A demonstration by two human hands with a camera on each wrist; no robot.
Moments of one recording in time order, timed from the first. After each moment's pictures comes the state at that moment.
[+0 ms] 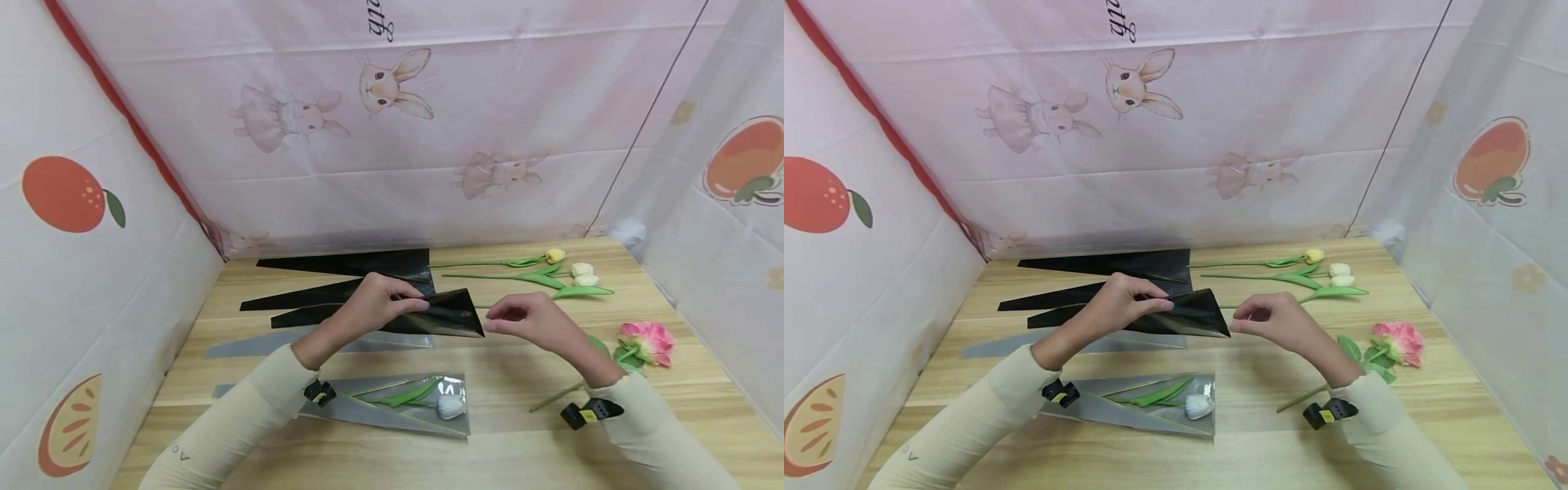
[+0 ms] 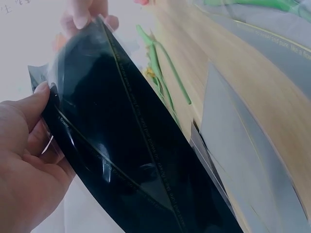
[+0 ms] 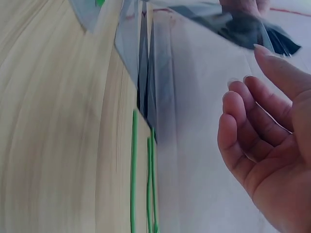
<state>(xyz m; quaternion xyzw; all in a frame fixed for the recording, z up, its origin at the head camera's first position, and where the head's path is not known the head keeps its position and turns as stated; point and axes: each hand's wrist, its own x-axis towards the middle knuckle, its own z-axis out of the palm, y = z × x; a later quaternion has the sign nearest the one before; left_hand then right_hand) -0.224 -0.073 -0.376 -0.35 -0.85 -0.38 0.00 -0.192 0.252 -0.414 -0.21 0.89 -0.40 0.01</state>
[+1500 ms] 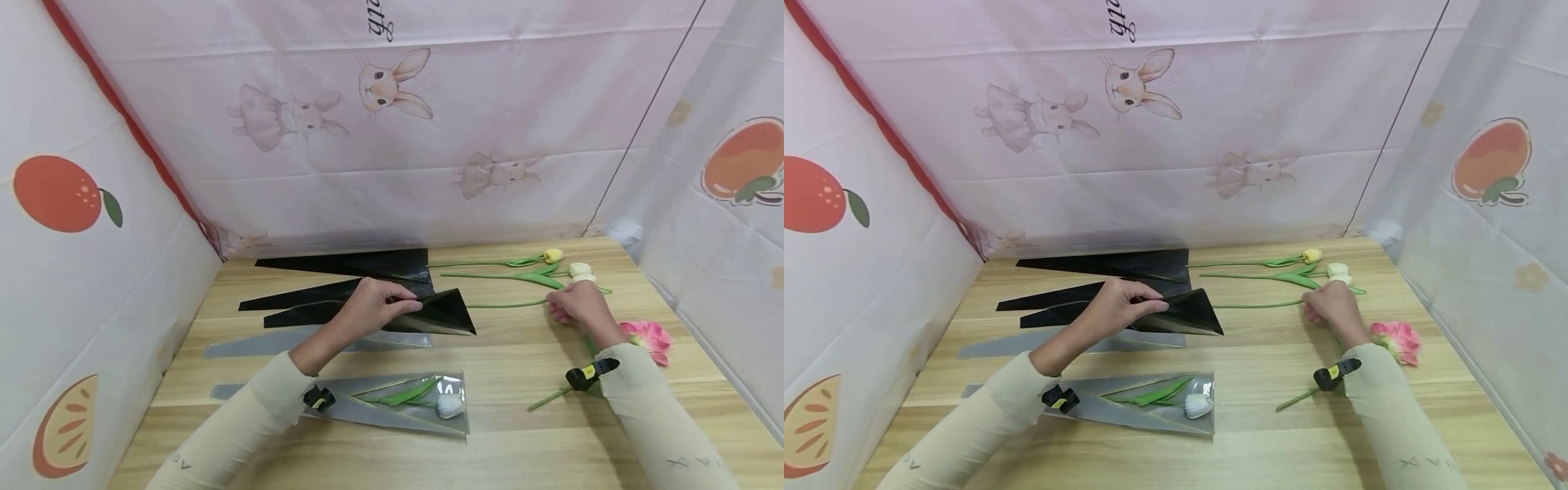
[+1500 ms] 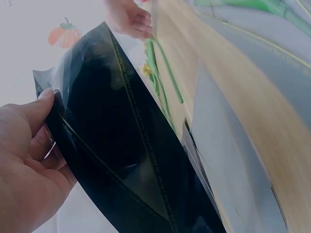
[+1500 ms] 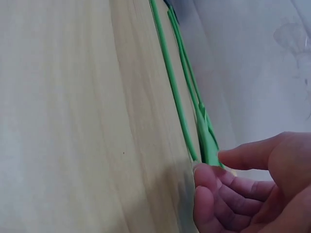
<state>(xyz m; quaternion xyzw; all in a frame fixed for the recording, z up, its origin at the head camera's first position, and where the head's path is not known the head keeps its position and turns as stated) -0.224 -0.077 -0.391 -0.34 -0.86 -0.38 0.04 -0.249 0.344 -0.462 0.14 0.87 -0.46 0.10</state>
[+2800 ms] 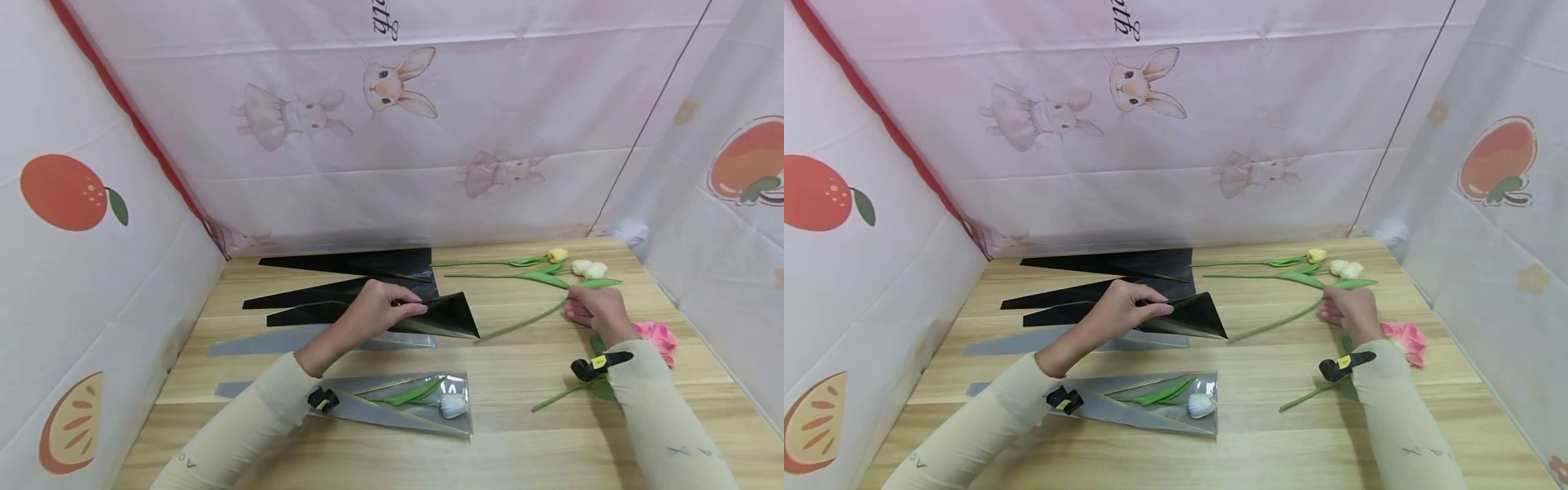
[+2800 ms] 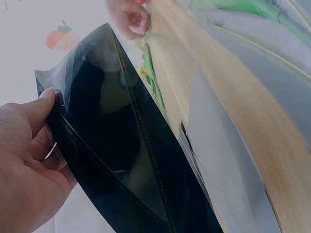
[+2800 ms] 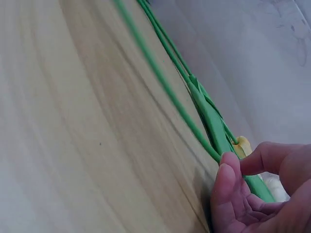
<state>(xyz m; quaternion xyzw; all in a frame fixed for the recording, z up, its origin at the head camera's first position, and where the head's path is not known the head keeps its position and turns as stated) -0.219 -0.076 -0.391 -0.33 -0.86 -0.38 0.02 -0.248 0.365 -0.460 0.28 0.65 -0.70 0.10</state>
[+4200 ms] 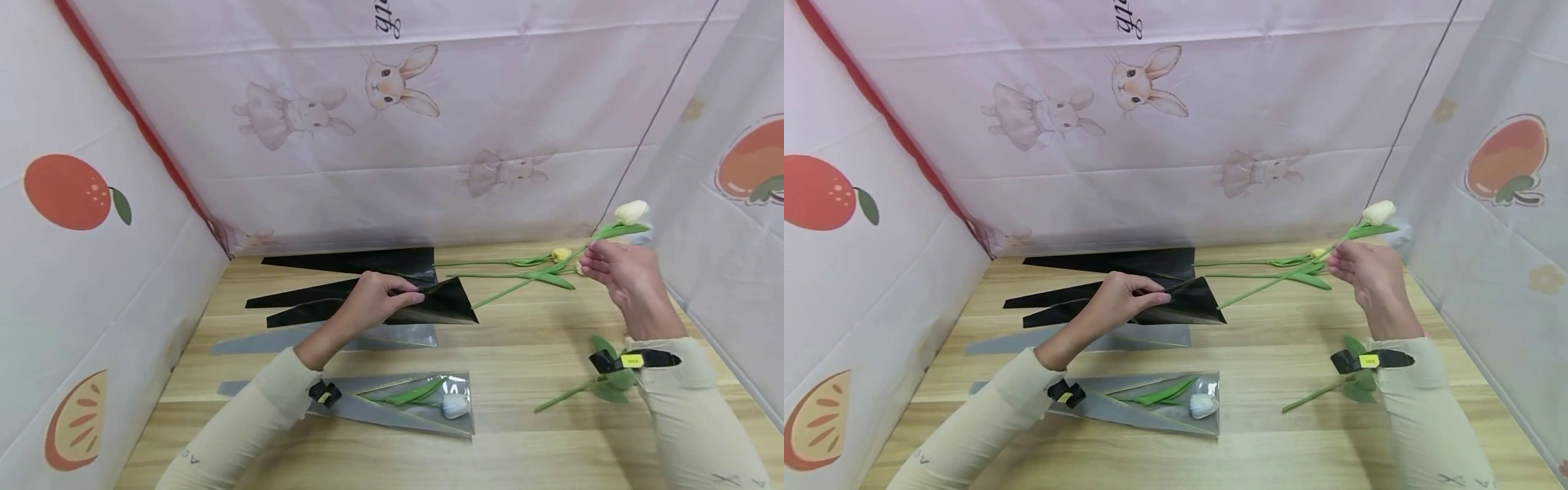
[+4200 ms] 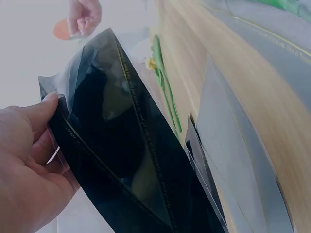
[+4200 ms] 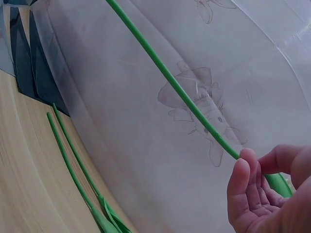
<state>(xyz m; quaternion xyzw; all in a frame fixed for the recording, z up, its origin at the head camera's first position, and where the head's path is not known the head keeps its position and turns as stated) -0.227 -0.080 -0.384 -0.29 -0.88 -0.39 0.03 -0.235 0.347 -0.365 0.12 0.57 -0.82 -0.02</state>
